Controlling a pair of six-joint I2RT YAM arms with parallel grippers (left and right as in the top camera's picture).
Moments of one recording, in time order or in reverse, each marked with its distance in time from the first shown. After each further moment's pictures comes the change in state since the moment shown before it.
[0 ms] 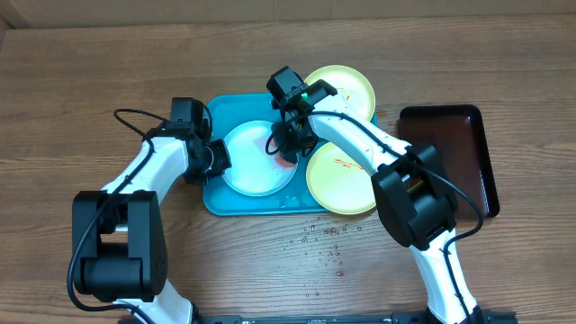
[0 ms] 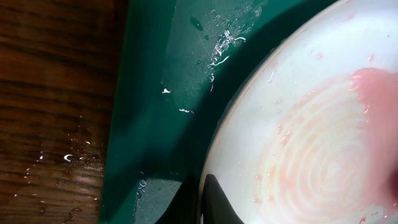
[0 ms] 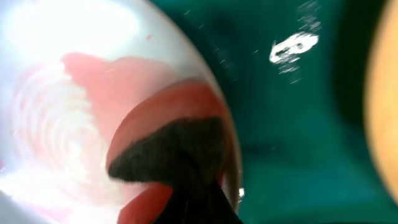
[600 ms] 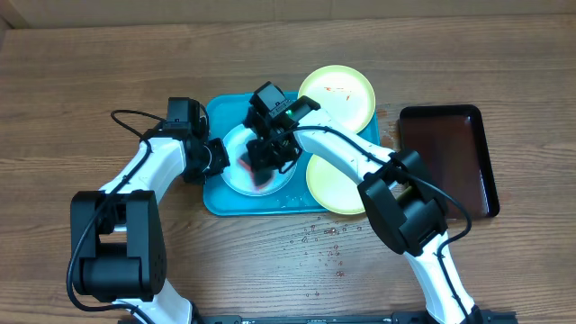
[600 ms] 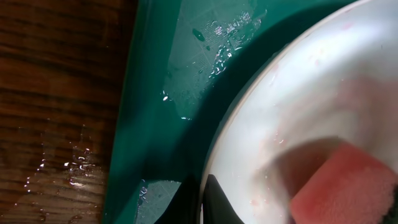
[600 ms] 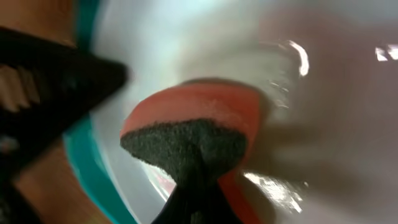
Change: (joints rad) left arm 0.008 0.000 -0.005 0.021 0.027 0.000; right arm 0.078 0.007 -0.056 0.159 -0.322 0.015
